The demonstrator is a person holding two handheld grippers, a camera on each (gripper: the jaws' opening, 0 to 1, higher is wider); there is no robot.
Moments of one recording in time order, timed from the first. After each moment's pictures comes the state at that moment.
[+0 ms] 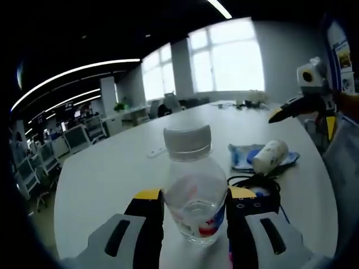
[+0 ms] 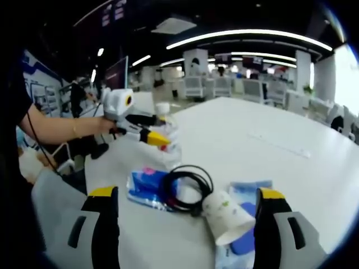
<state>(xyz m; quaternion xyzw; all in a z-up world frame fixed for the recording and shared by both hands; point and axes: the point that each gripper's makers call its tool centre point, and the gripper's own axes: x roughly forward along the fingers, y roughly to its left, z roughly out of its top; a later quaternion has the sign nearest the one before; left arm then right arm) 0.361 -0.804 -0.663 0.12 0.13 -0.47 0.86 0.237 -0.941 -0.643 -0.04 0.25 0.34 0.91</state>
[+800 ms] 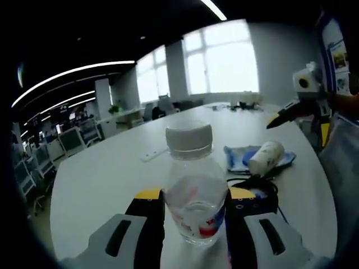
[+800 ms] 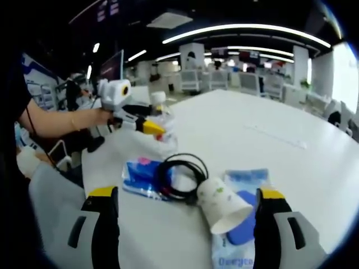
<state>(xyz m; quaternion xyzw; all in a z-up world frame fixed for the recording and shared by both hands) 0.360 -0.813 -0.662 0.12 0.12 -0.49 0.85 0.231 -0.955 -0.659 -0.05 0.28 0.32 0.91</state>
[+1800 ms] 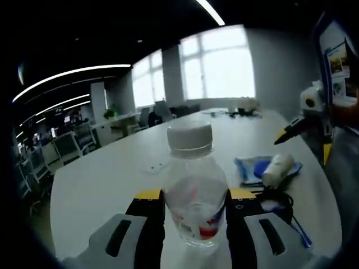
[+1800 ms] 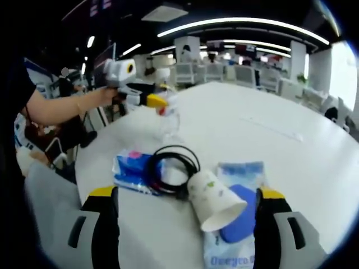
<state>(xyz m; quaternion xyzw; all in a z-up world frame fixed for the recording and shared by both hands) 0.413 -0.818 -0.638 0.11 0.11 -0.52 0.84 0.243 -0.966 -0.676 -0.05 0.30 0.30 0.90</state>
